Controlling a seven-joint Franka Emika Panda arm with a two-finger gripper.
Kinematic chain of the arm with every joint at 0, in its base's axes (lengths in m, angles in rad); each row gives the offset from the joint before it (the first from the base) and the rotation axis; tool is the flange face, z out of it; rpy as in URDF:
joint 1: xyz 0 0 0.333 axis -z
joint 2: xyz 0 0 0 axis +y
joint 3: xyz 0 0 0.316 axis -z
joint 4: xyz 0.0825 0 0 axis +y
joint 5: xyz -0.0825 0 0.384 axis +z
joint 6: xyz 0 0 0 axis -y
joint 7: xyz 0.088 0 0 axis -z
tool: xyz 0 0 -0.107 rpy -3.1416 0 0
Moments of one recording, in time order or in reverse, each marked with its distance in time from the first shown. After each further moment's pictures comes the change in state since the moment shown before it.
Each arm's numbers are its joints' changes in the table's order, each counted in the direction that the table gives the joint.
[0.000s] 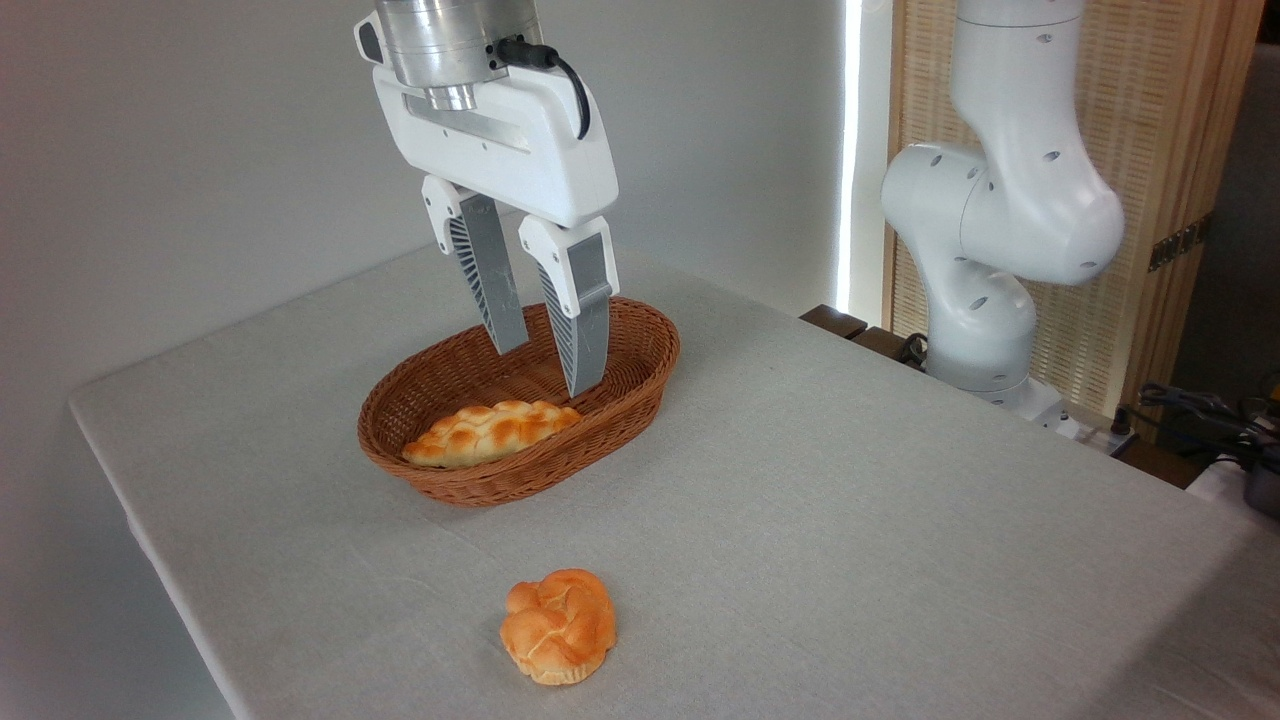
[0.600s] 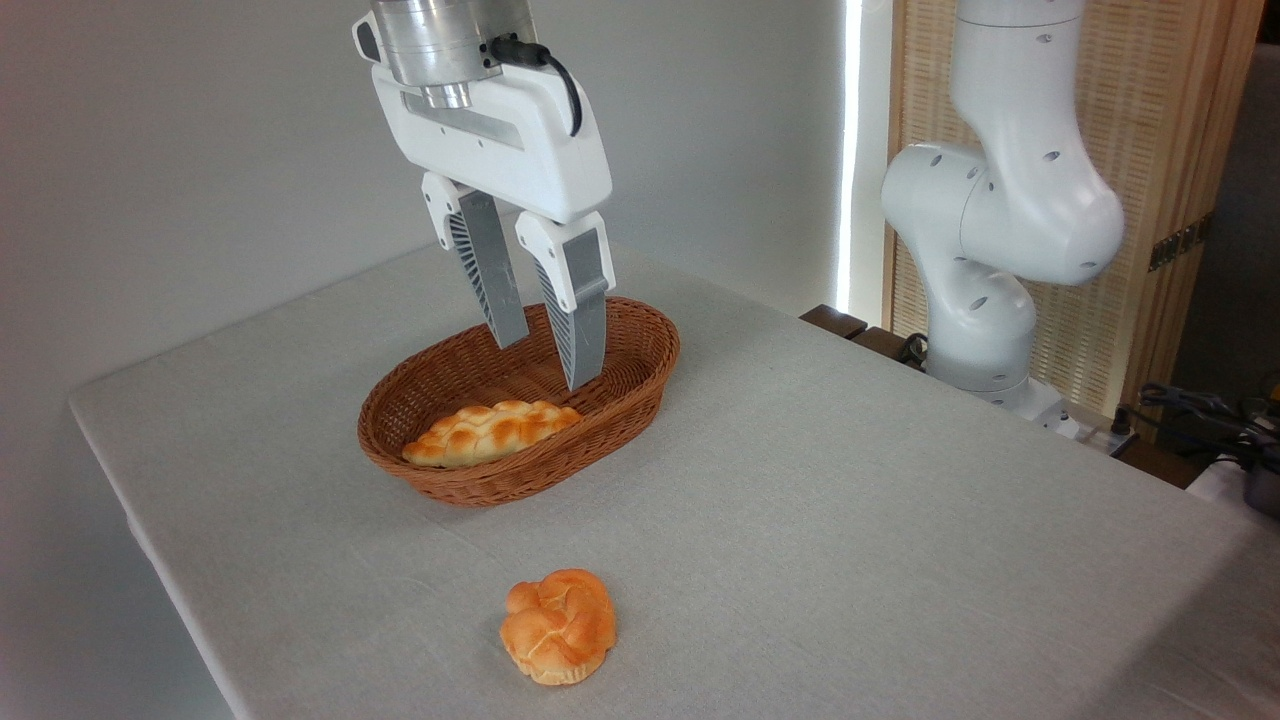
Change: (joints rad) arm 0.001 0.000 0.009 -0.001 0.000 -0.010 -0.006
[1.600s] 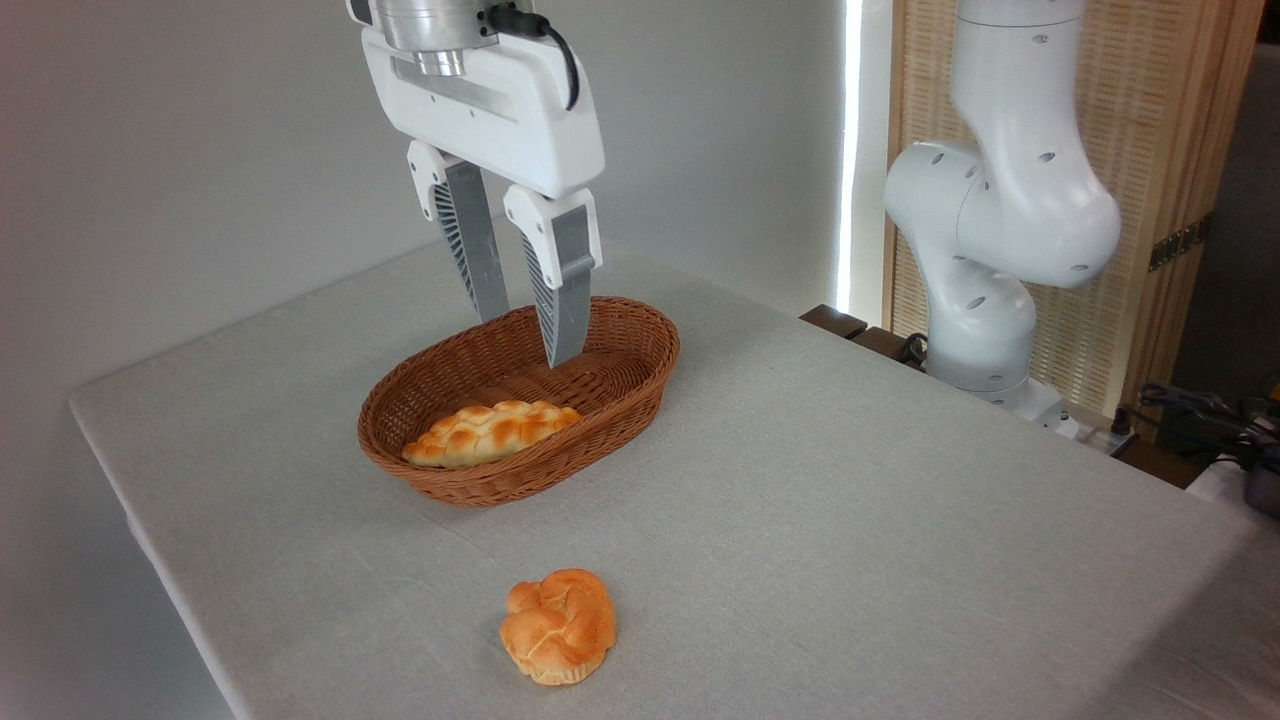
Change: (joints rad) arm 0.080 -0.003 -0.074 -0.038 -0.040 -0.014 0.000
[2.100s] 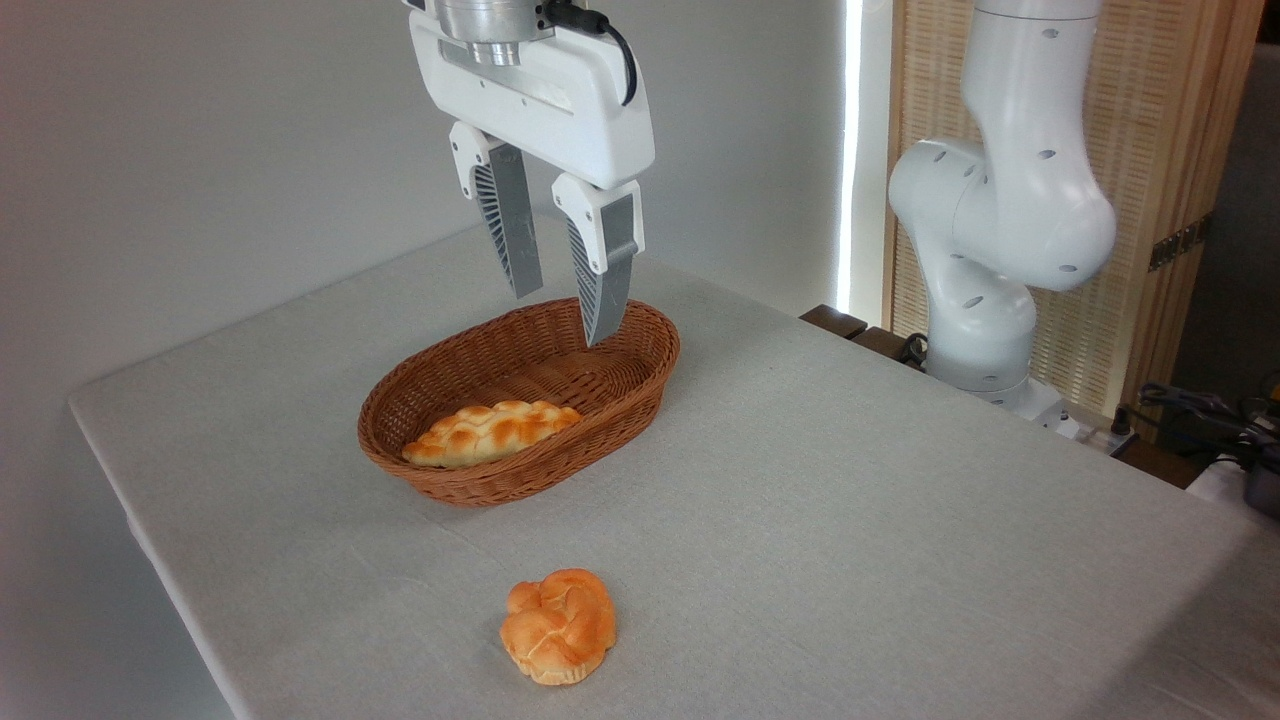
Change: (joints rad) arm 0.078 -0.096 -0.092 0.108 -0.043 0.000 0.001
